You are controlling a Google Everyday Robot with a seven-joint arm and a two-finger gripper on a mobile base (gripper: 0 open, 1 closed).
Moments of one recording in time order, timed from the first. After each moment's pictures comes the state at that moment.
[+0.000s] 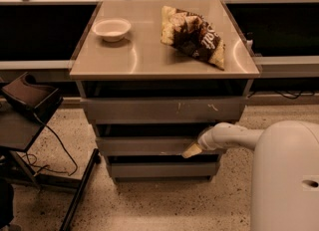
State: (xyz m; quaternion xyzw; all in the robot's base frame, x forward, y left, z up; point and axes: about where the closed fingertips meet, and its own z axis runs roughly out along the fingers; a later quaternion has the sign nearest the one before) arm 0.691 -0.178 0.405 -0.40 0.86 0.05 0.31
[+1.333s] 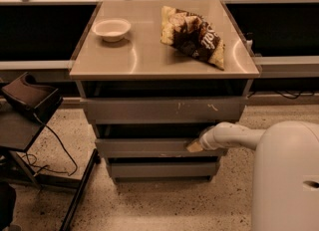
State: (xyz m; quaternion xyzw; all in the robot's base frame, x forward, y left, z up) arm 0.691 -0.177 0.405 -0.40 0.86 0.05 0.31
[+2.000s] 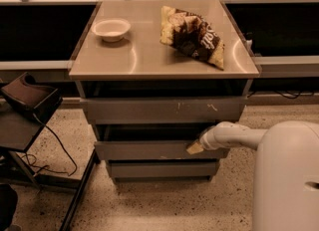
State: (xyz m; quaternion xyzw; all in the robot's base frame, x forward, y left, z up) arm 0.692 -0.179 0.411 -0.40 0.86 0.05 0.31
